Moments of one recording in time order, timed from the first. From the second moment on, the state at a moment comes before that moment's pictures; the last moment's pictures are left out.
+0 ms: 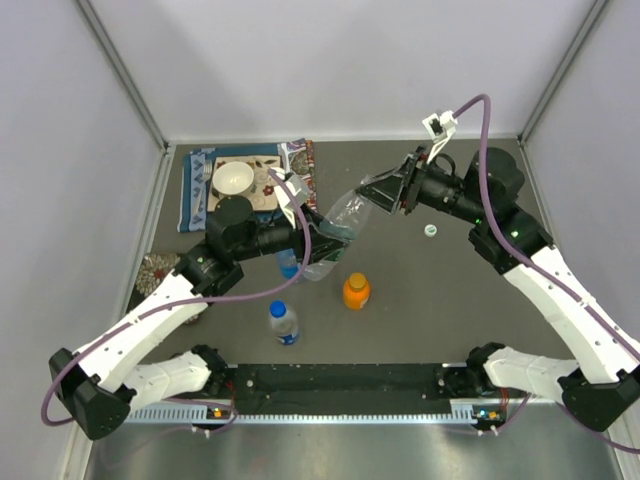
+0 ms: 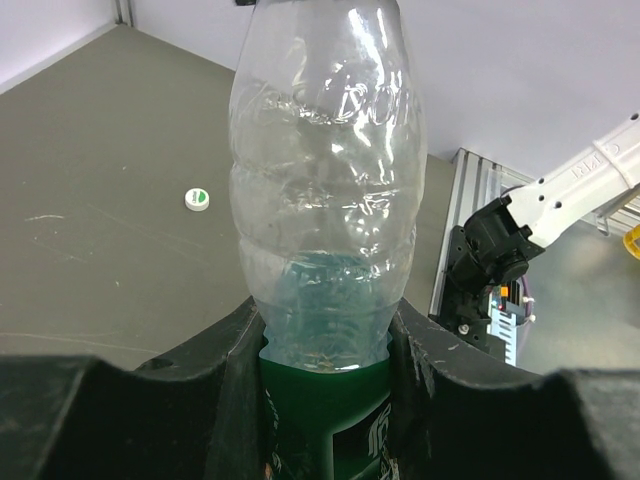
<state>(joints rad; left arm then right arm) -0.71 1.02 0.98 0.00 0.56 -0.22 0.58 1.10 1.30 -0.18 -0.48 0.54</state>
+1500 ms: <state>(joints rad) -0.71 0.48 0.72 -0.17 0.11 -0.13 0.15 1.75 1.66 -0.30 0.60 0.31</state>
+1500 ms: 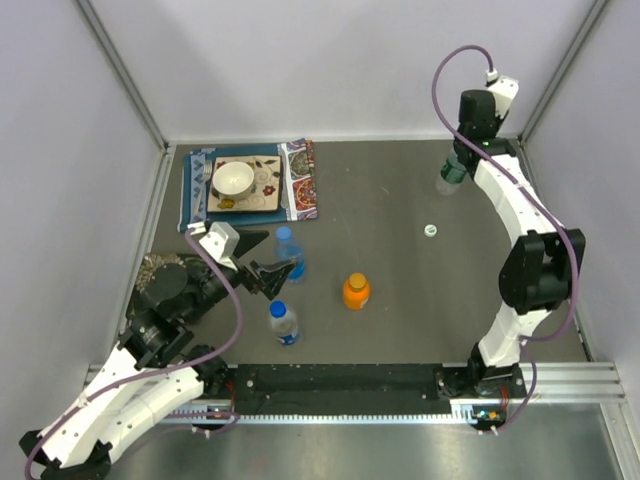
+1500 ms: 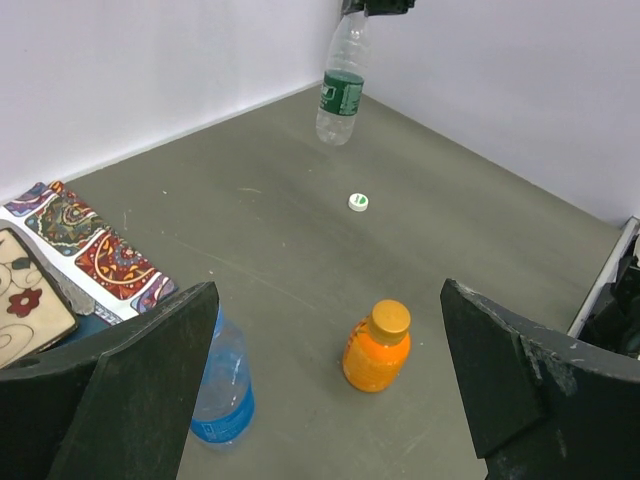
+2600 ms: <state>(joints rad) -0.71 0.53 0.71 -0.13 0.12 -0.15 0.16 1.84 1.57 -0.15 0.60 0.25</state>
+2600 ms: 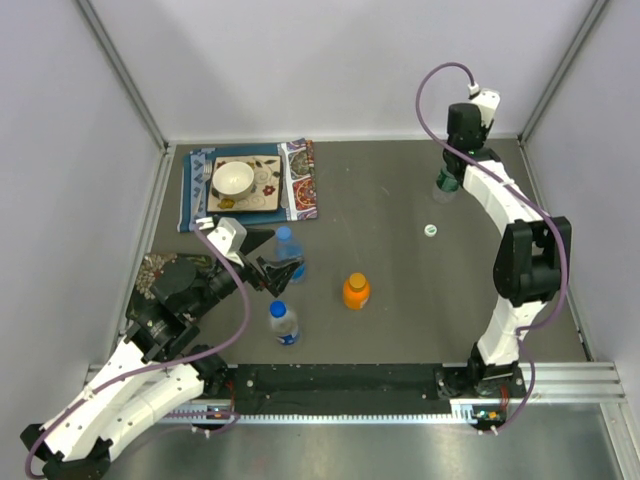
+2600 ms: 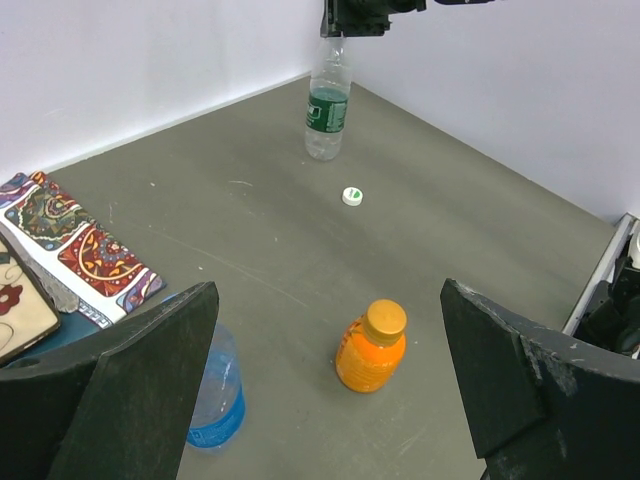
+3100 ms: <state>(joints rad) -0.71 0.52 0.71 -0.13 0.14 -0.16 0.17 1.84 1.55 -0.21 0.55 0.27</state>
